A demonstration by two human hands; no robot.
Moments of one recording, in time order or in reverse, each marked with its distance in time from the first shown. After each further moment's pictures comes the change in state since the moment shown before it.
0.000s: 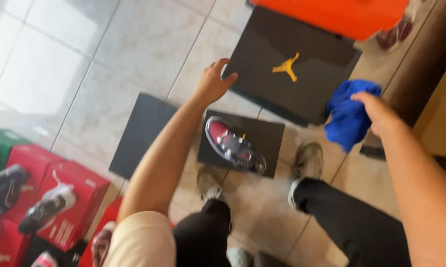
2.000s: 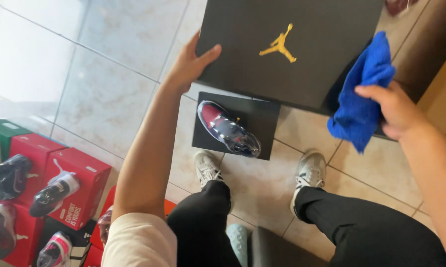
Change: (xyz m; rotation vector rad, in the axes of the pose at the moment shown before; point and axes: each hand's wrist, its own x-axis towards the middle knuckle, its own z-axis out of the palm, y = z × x) left_hand -0.012 0.064 -0.047 -0.663 -0.091 -0.086; right_hand -0.125 -0.057 -0.020 0.186 -0.280 -0.114
